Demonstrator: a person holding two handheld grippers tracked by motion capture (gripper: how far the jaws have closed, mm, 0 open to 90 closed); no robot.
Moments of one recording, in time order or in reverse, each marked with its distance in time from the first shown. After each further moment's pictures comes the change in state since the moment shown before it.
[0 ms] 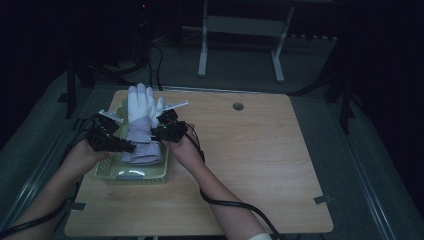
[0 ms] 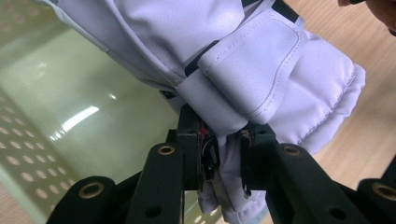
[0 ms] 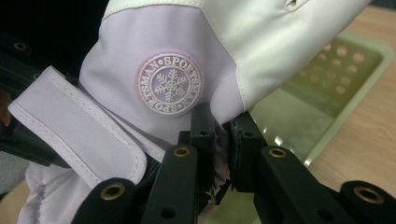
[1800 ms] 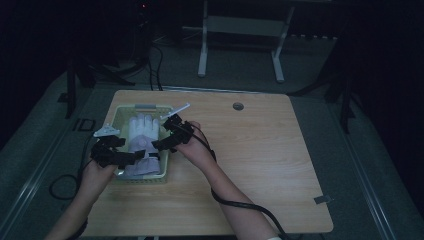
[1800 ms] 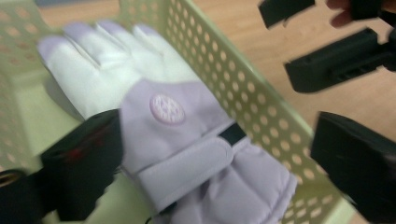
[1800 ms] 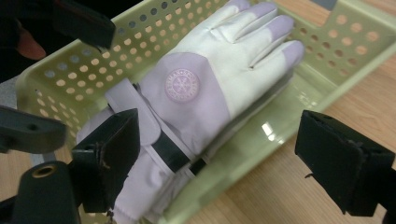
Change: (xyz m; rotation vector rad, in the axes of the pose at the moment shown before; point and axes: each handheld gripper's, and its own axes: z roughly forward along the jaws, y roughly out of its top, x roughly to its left) left arm -0.024 -0.039 0.027 -0.378 0.147 -0.117; right arm -0.015 -0.012 -0.007 0.103 0.039 -0.185
